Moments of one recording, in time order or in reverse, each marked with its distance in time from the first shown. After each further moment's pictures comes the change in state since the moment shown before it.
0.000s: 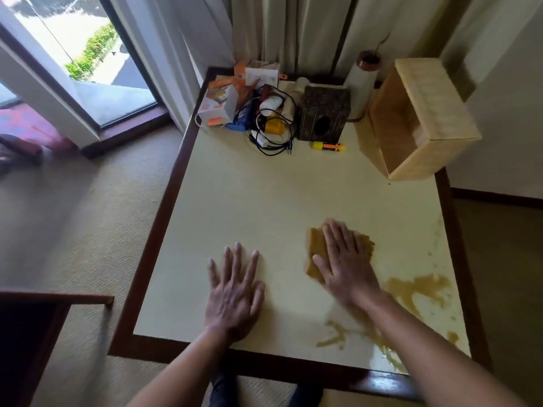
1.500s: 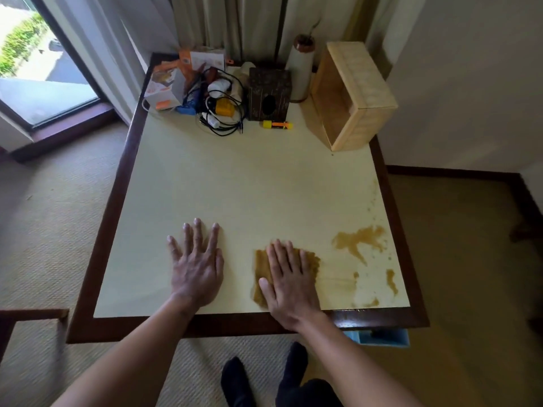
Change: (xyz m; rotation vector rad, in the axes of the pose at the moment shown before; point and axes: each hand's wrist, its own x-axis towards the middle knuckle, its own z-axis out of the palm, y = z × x) left_hand 0.002 -0.003 0.017 0.087 0.088 0.001; right_hand -0.114 -0.072 0.041 0.032 0.023 0.067
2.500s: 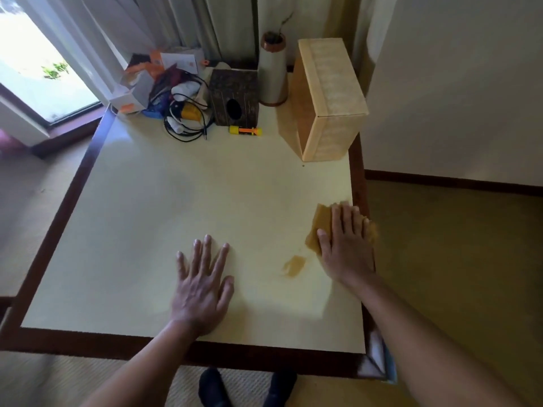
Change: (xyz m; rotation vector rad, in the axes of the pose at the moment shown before) left_hand 0.001 0.142 0.016 -0.041 -0.033 0.035; right_hand 0.077 0.255 -0.064 0.030 0.075 0.219
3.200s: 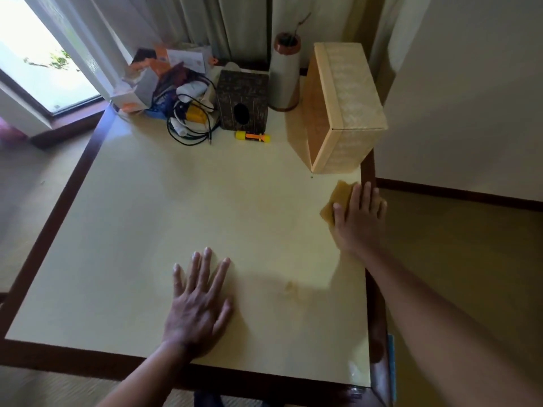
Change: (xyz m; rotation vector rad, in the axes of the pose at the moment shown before) left_hand 0.002 -0.007 0.008 -0.010 0.077 0.052; right_hand 0.098 0.007 -0.018 -0.008 0.026 0.142
